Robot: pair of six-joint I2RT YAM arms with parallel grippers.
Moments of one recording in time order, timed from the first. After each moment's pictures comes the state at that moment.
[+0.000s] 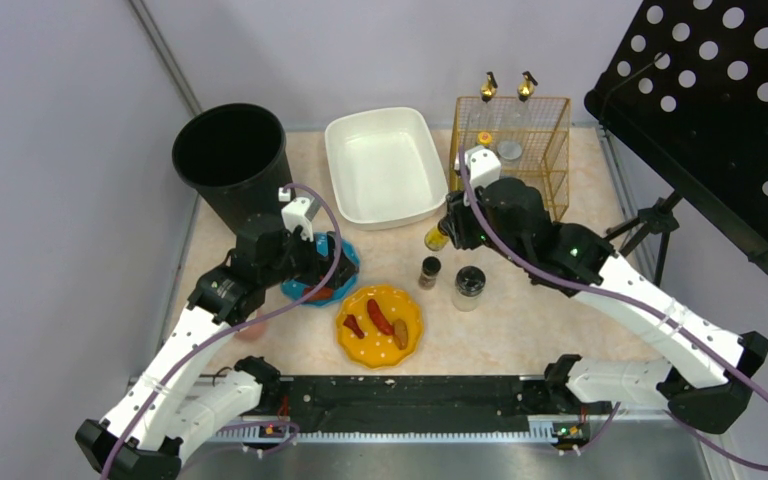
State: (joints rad) left arm -0.46 0.82 0.87 -0.61 0.25 -0.32; right arm 0.90 1.11 1.27 -0.63 0.30 0.19
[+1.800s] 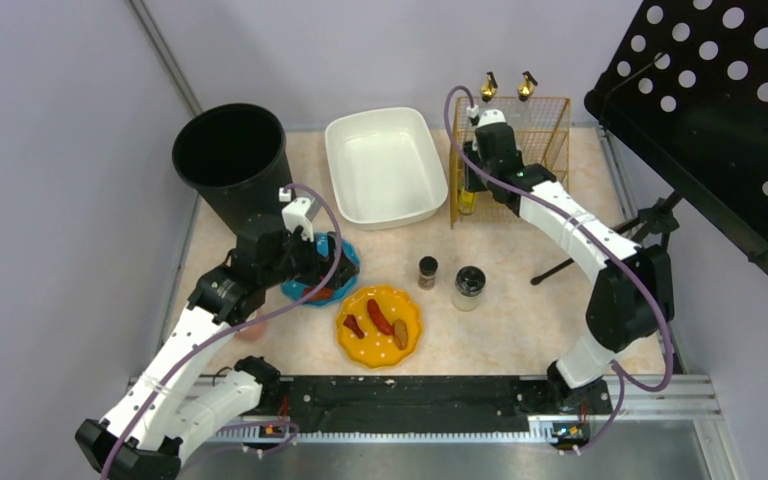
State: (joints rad) left arm -0.46 0.82 0.87 -0.61 0.25 -0.32; right arm 0.44 1.62 1.39 -0.38 0.25 0.16
